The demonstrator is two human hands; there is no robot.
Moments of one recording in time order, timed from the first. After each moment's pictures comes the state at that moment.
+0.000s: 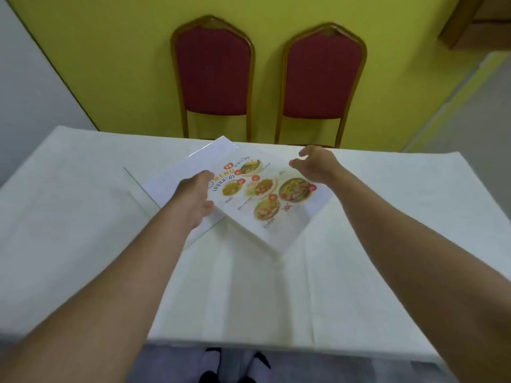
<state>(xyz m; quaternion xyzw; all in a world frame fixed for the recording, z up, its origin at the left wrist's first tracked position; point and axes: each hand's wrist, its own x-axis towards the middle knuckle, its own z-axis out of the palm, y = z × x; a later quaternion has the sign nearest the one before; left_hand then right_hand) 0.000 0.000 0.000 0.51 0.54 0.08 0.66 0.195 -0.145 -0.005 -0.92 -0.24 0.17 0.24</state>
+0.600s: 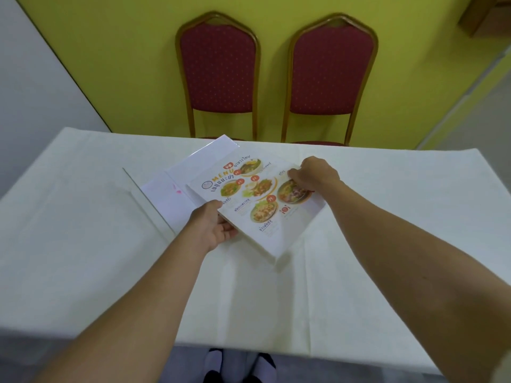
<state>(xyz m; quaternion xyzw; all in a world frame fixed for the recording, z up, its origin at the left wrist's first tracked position) 0.002 -0.031 -0.050 0.40 0.54 0.07 0.74 0.206 -0.141 -0.039 -0.95 -0.23 0.19 0.14</state>
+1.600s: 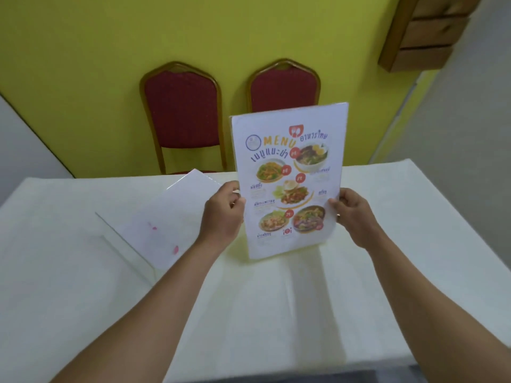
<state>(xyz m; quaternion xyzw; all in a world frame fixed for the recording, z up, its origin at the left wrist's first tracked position) 0.040 -0.074 0.007 0.80 0.25 0.20 0.50 0.189 -0.291 -0.028 -0.75 -0.09 0.16 0.64</state>
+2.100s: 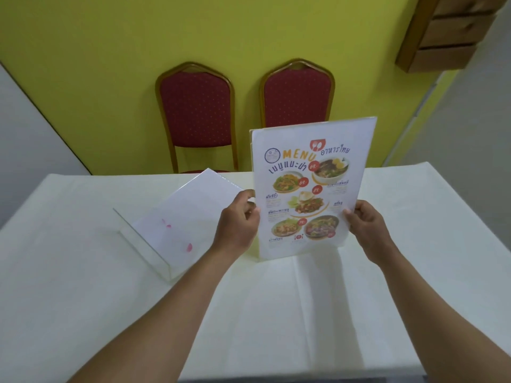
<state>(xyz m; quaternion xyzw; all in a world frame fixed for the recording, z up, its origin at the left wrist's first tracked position) 0.031 -0.074 -0.009 0.83 0.23 0.18 0.47 0.179 -0.294 -0.047 -0.76 -0.08 0.15 0.62</state>
